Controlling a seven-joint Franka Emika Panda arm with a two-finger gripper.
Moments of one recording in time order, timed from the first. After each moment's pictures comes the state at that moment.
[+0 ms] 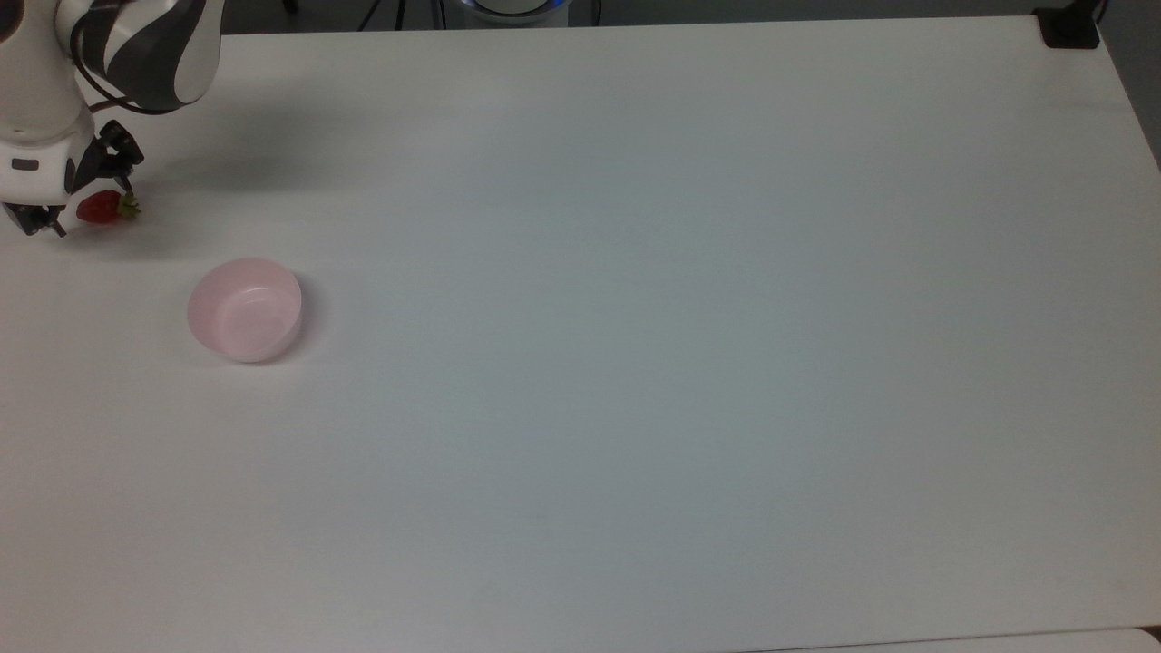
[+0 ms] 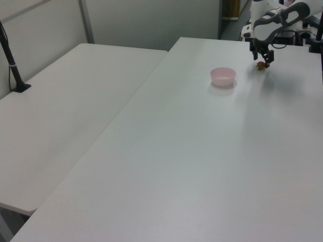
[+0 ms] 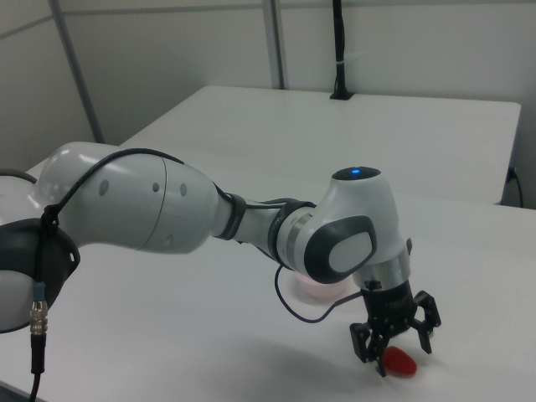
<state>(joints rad) -0.56 0.54 -0.08 -1.65 -0.29 2.26 -1.35</state>
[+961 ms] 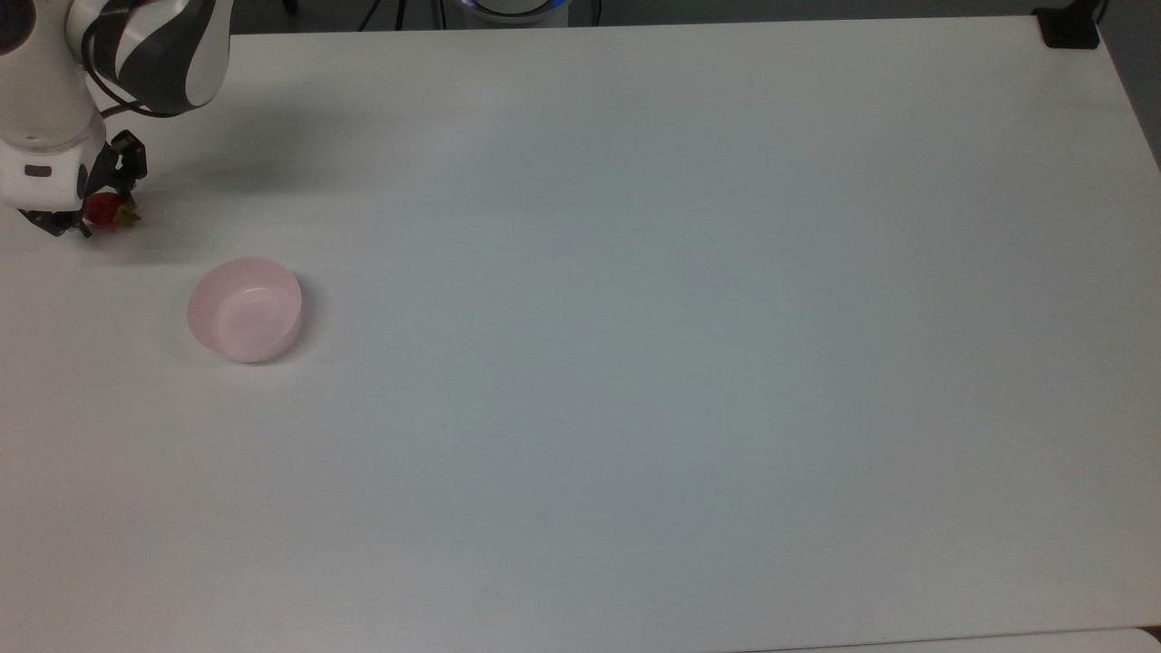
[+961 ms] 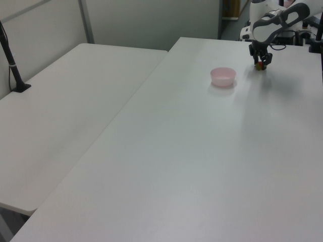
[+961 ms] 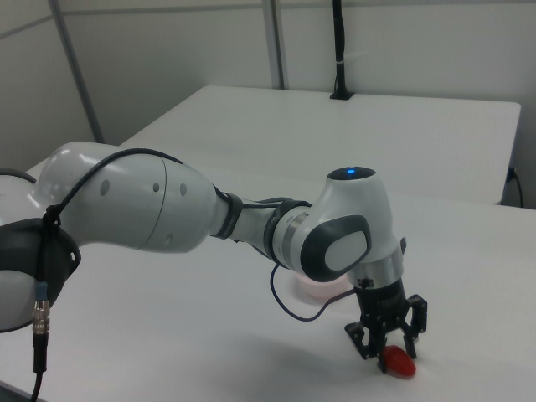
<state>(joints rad) -0.56 0.54 -0.05 -1.66 -0.30 2.26 -1.31</state>
